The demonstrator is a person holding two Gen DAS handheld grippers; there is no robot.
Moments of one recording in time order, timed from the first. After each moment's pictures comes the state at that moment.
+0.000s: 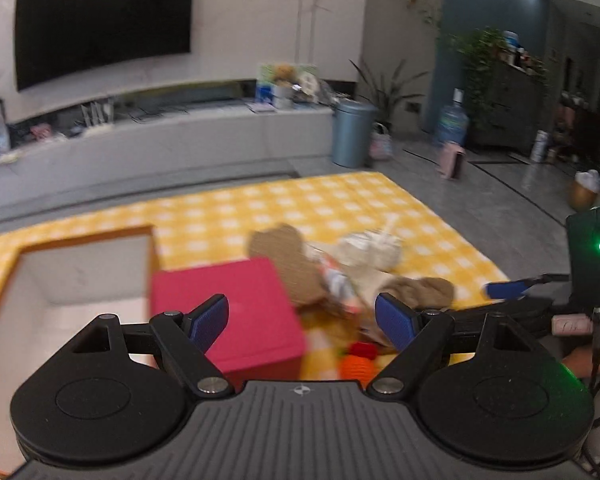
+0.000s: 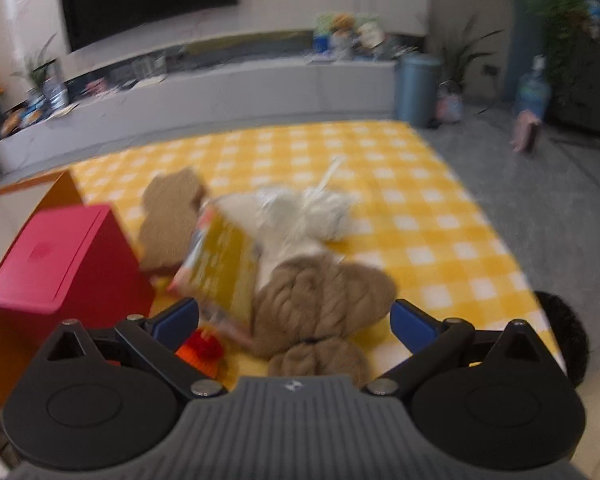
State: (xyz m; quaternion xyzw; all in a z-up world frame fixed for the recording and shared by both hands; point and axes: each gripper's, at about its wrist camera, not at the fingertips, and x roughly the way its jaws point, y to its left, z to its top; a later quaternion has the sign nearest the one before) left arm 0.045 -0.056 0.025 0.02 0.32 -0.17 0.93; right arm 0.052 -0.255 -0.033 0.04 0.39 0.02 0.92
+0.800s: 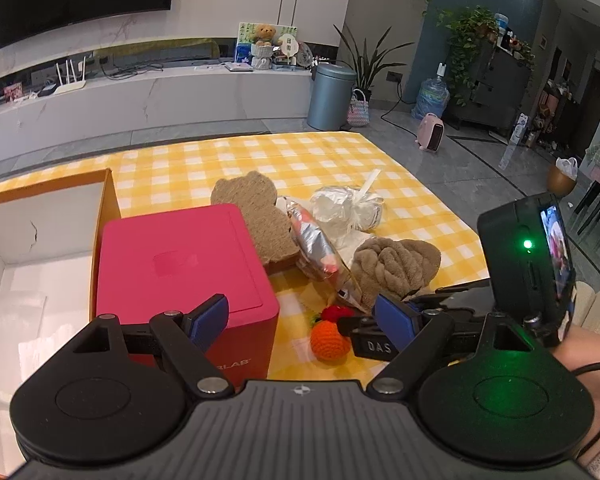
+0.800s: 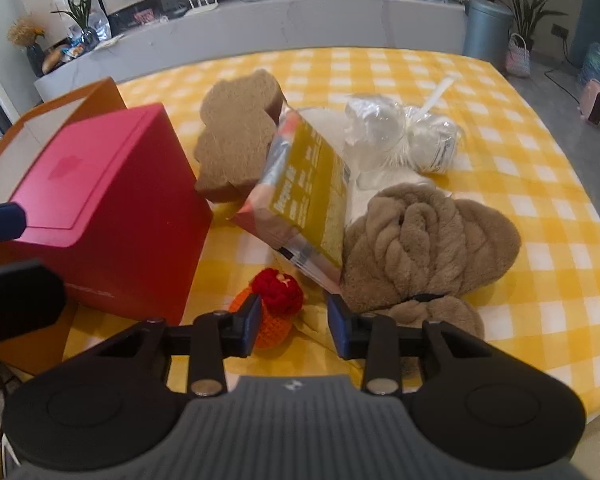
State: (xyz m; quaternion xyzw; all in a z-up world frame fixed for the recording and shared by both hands) left arm 0.058 -0.058 -0.001 0.00 0.37 -0.20 0.91; right arm 0.085 -0.207 -0.079 0.03 0.47 0.09 0.88
